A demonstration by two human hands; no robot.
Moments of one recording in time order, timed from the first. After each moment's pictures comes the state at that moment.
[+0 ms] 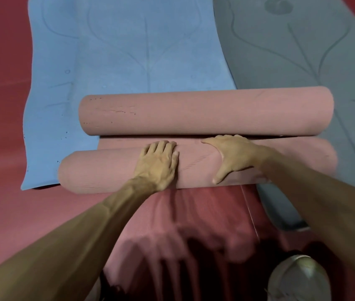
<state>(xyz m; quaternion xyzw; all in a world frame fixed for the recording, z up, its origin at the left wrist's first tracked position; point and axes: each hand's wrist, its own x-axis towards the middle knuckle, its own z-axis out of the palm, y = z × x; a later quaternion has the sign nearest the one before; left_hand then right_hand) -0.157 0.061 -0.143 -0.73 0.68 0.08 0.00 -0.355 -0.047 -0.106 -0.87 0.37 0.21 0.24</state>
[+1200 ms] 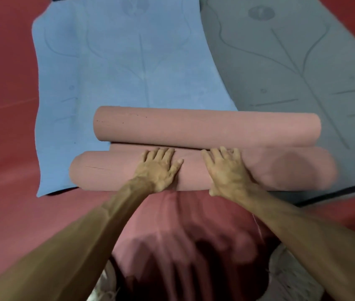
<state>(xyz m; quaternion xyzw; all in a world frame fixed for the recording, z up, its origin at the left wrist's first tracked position) -0.157 0.074 -0.118 -0.71 0.68 0.17 0.09 -0.350 0.040 -0.120 -0.88 0.45 0.12 -0.01</state>
